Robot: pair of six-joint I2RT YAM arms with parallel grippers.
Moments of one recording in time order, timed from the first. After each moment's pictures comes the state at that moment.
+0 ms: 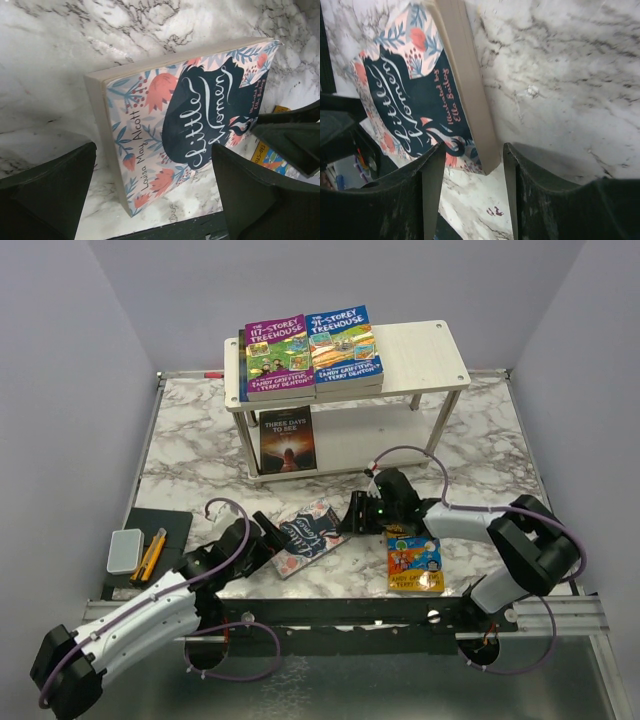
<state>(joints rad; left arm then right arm) -0.77 0.60 0.25 -0.46 -0.23 -1.29 0.69 1.54 0.63 0.14 -0.33 0.71</state>
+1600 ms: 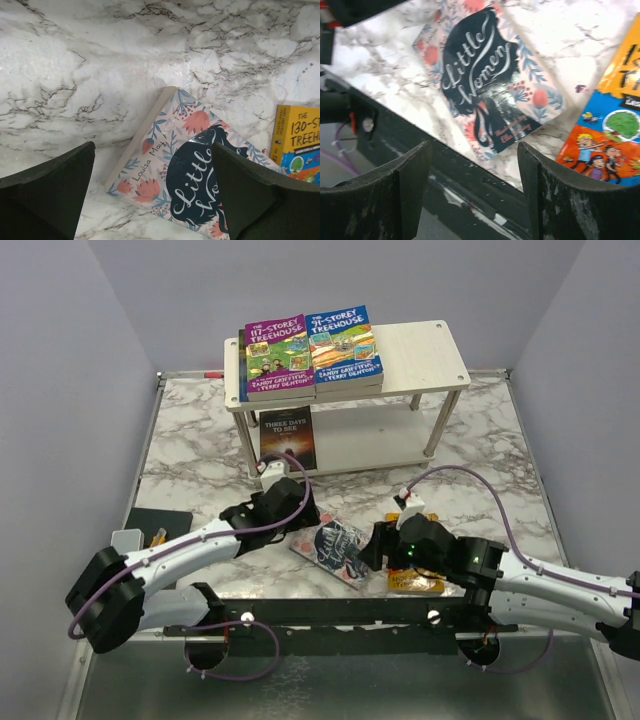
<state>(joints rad) -0.84 1.21 0.65 -0.27 -0.31 -0.88 1.12 0.79 0.53 -0.39 0.20 0.85</state>
